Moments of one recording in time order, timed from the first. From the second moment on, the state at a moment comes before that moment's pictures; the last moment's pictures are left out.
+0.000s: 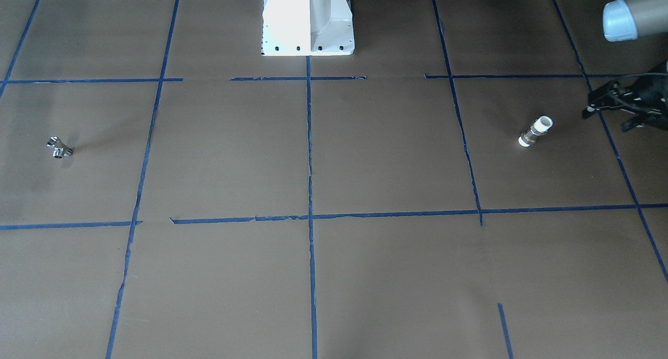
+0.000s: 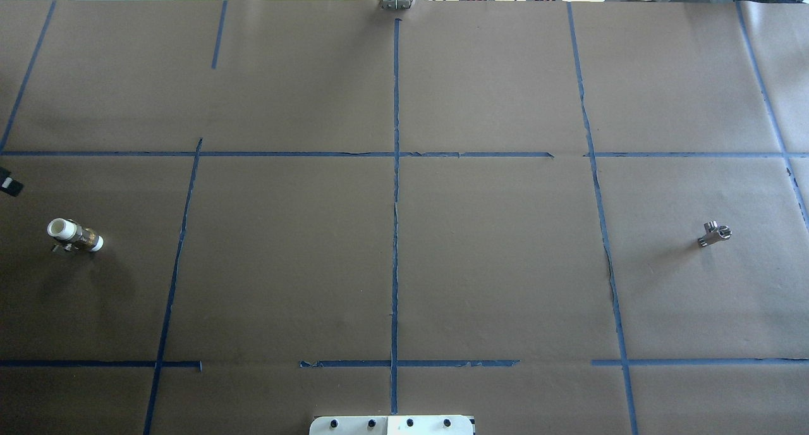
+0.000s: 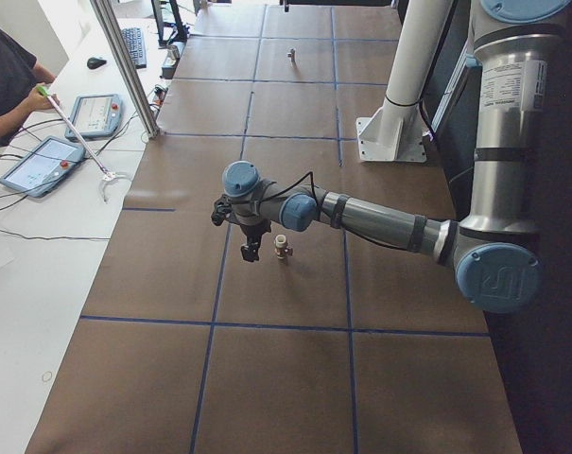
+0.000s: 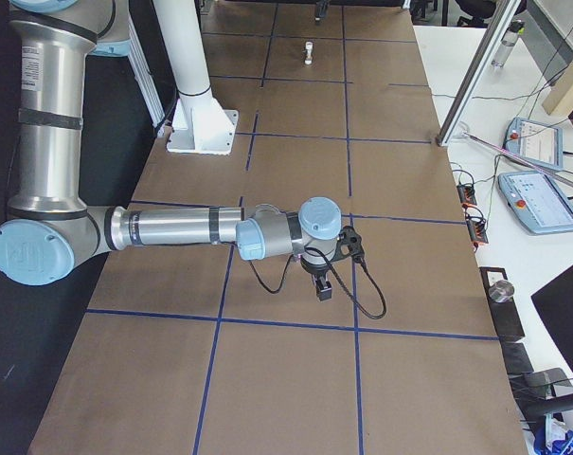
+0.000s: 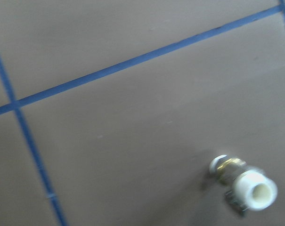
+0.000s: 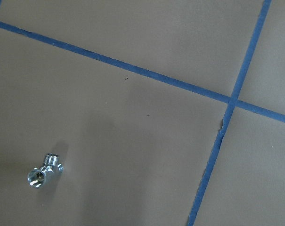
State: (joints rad) left arm -1.19 -1.55 -1.82 -1.72 -2.41 -0.26; right arm 1.44 -1.70 1.74 -1.37 2.40 -0.11
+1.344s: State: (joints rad) left arm -0.95 -1.54 -1.83 -1.82 -2.18 -0.64; right arm 1.42 -1.75 1.74 -1.31 2.40 0.00
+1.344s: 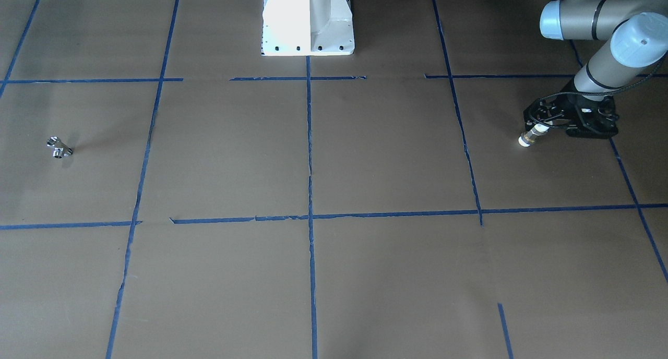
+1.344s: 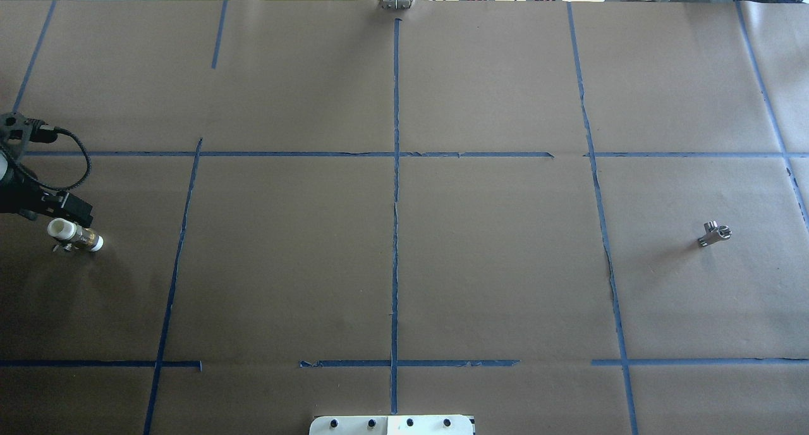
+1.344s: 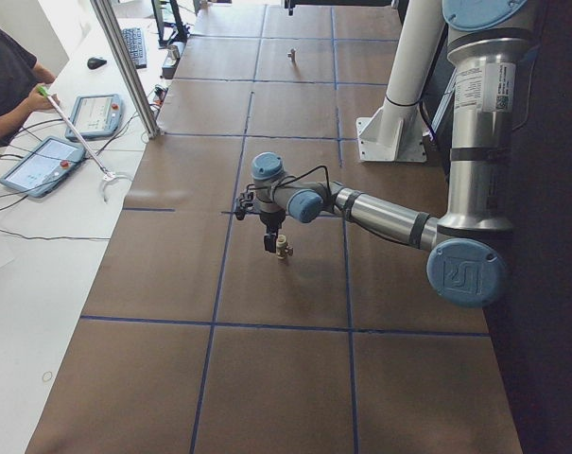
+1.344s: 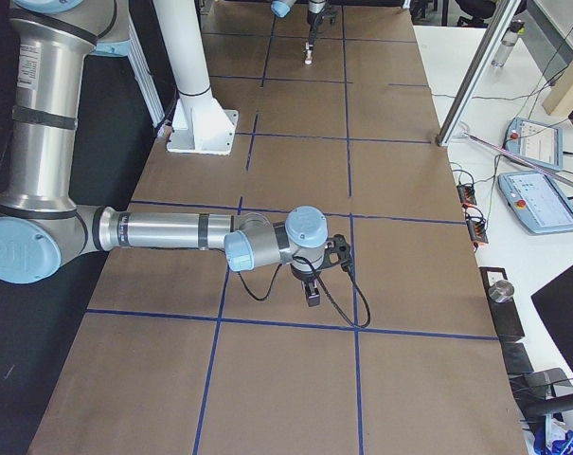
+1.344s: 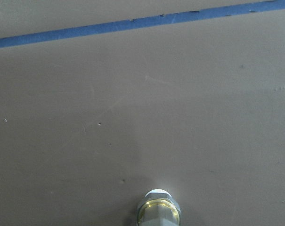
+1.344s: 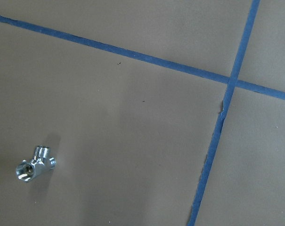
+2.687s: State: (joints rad) left arm -0.95 -1.54 -1.84 -1.81 -2.24 -0.64; right arm 1.41 -1.74 1.74 -1.32 2.40 0.03
